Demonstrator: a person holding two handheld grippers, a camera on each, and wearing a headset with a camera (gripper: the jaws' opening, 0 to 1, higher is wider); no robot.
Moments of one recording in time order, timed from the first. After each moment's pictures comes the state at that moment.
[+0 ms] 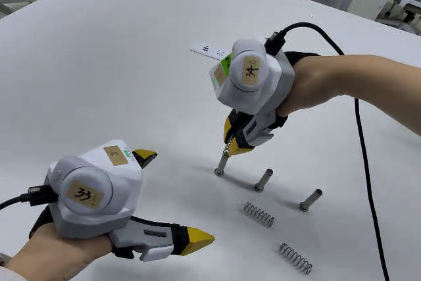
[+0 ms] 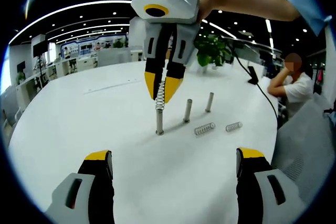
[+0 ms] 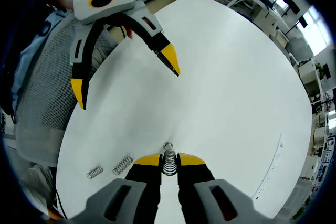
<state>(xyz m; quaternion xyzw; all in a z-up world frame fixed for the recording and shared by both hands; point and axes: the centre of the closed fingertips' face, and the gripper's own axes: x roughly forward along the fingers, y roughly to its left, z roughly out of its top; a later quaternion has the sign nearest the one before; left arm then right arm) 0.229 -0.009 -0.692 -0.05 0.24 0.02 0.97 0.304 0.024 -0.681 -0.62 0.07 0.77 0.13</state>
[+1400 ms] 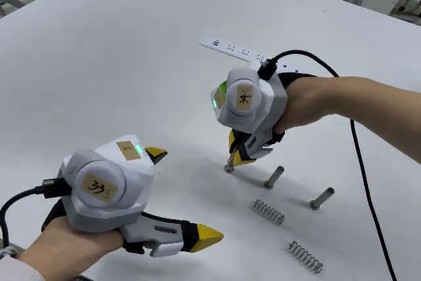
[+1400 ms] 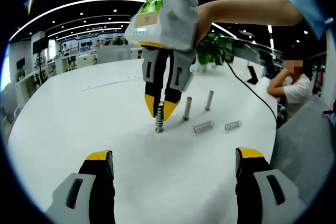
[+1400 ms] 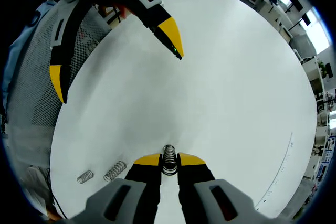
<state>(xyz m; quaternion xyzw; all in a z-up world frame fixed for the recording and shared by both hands) 0.227 -0.008 -0.695 -0.06 0.24 0.02 0.97 0.306 0.023 -0.726 -0.64 0.08 0.75 0.13</state>
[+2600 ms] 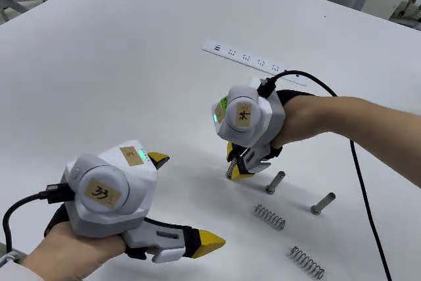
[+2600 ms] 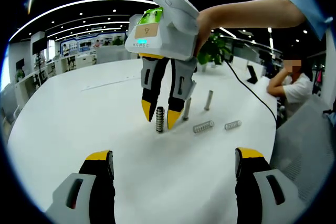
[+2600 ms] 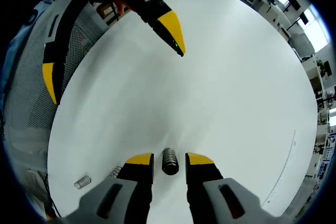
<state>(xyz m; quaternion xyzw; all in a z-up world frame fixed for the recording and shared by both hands) 0.227 -0.008 -0.697 -0.06 0.24 0.02 0.97 0.301 0.021 -0.738 -0.63 0.08 0.76 0.13</state>
